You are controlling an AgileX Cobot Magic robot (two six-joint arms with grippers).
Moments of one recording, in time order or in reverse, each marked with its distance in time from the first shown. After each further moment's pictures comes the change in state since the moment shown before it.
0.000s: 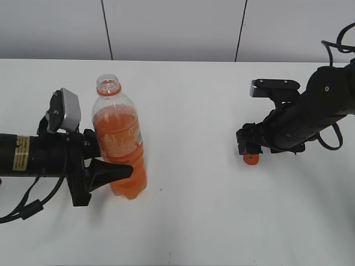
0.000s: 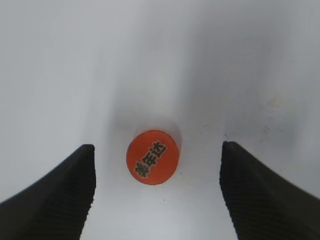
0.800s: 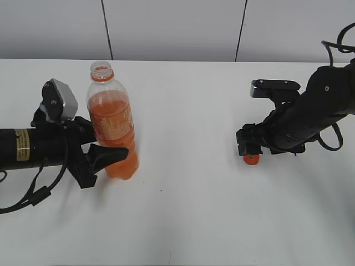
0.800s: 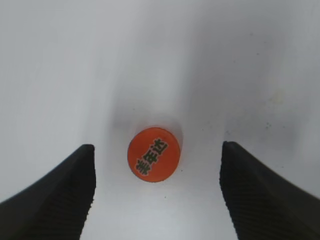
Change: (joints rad) left arm 0.001 0.001 0.000 -0.210 0.048 0.101; right arm 0.000 0.000 0.000 0.007 0.008 0.000
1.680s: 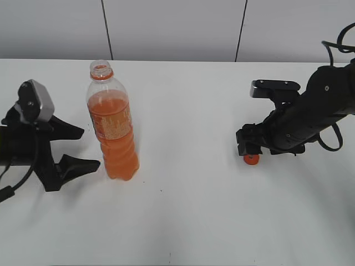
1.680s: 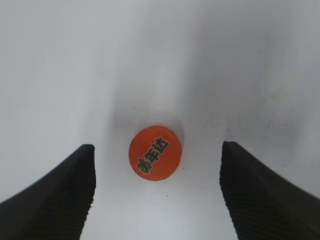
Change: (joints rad) left arm 0.134 -0.068 0.000 0.212 0.134 -0.074; right arm 0.000 0.000 0.000 0.007 0.004 0.001
